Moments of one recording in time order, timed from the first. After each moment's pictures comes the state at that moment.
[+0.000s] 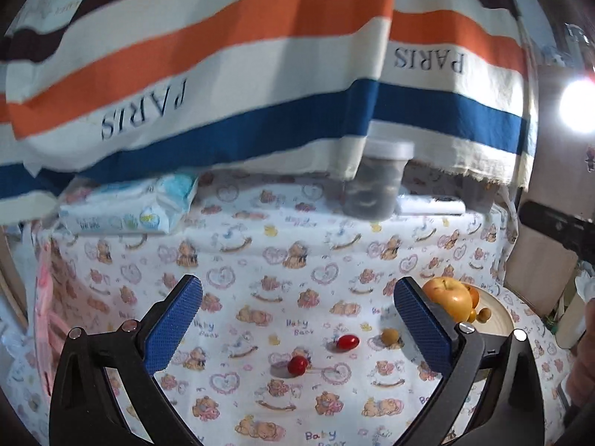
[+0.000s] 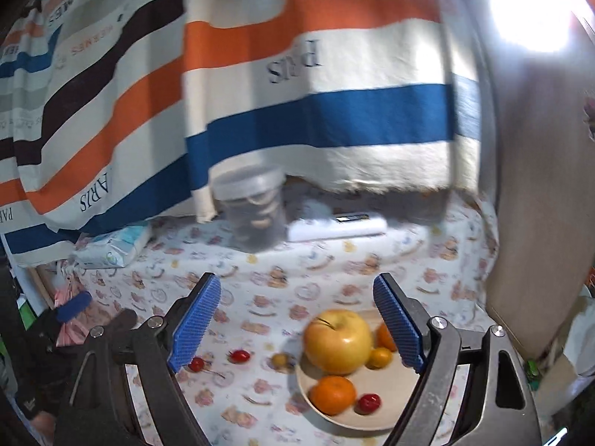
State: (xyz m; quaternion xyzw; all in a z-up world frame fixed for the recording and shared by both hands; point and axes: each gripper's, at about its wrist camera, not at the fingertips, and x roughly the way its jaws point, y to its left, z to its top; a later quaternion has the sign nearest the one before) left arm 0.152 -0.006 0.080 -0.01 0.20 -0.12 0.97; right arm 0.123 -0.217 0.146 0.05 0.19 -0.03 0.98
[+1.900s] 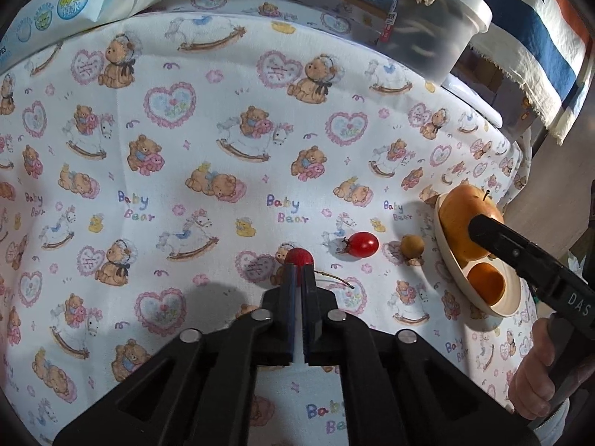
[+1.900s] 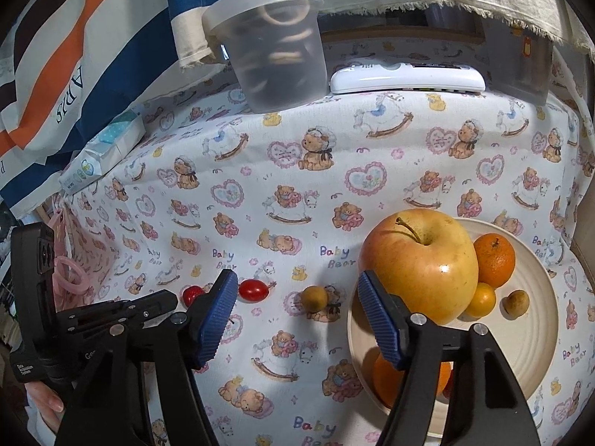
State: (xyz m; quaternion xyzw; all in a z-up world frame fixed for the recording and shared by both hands) left arm 0.231 0.000 -0.025 -0.07 0.43 -0.20 0.88; right arm 0.206 -0.205 0.026 0.08 0.37 0.04 0.92
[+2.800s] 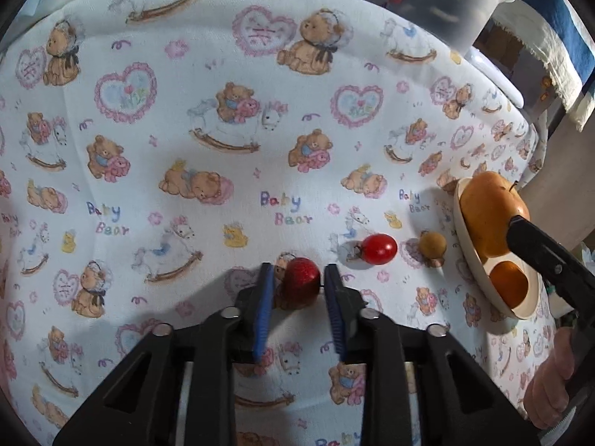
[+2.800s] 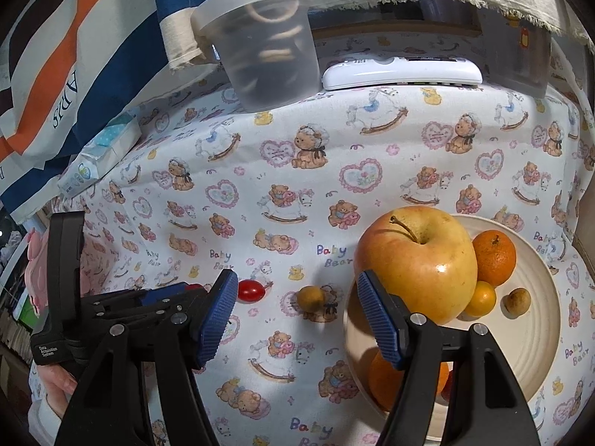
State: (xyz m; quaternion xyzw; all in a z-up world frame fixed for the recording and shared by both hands) left arm 0.258 -0.019 -0.046 -0.05 0.46 -0.21 0.86; right arm 0.209 -0.208 0.024 0.09 0.38 0.05 0.92
